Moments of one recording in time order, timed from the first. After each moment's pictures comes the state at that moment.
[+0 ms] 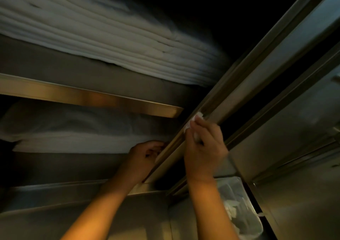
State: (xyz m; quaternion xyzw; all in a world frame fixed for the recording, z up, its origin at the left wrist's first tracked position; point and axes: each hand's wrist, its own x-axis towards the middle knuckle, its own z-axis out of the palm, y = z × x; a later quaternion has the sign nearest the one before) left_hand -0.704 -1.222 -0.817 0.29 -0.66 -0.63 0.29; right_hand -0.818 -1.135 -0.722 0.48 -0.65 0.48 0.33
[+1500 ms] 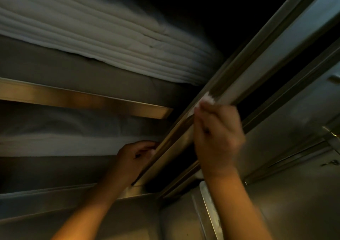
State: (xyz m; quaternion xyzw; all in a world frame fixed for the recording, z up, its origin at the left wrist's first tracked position) left_hand -0.714 -1.224 -0.815 0.27 -0.63 -0.66 0.31; right_hand -0.847 -1.126 -0.660 0.60 -0.59 0.32 0.44
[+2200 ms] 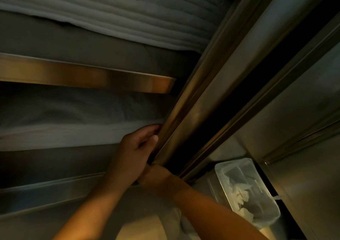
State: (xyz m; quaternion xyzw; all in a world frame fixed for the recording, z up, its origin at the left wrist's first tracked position) left_hand -0.712 -1.208 -0.819 0.27 -0.63 -0.65 0.34; right_hand -0.875 -1.144 -1.015 0.82 -0.51 -0.25 0.06
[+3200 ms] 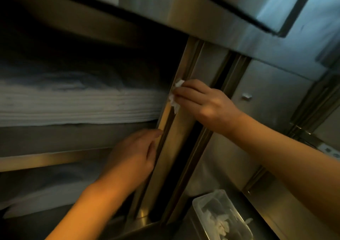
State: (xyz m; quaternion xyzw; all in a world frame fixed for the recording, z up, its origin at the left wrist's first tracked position) left_hand -0.688 -1.199 -0.607 0.18 -0.86 -0.27 0.38; right_hand -0.892 -1.104 -0.465 0.77 -0.43 -0.02 0.47
